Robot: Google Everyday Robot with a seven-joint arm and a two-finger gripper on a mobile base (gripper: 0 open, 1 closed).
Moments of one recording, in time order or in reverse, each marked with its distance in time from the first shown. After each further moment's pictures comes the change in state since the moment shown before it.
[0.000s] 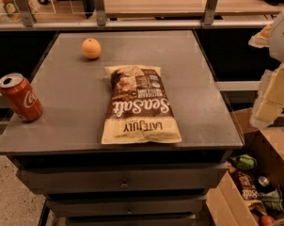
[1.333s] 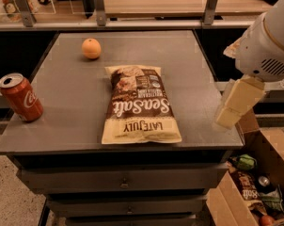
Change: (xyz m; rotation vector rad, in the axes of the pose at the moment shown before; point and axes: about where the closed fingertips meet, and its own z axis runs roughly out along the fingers) arm -0.041 0.009 0.032 0.000 -0.107 0.067
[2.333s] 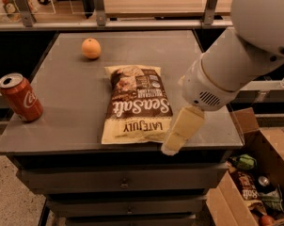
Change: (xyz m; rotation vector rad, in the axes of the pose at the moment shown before) arm -0.060 0.053 0.077 -0.147 -0.102 0.018
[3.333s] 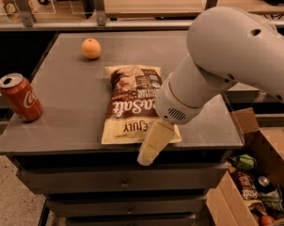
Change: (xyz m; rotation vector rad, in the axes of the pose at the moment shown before) arm -0.026 0.018 0.062 -0.058 -0.013 -0.019
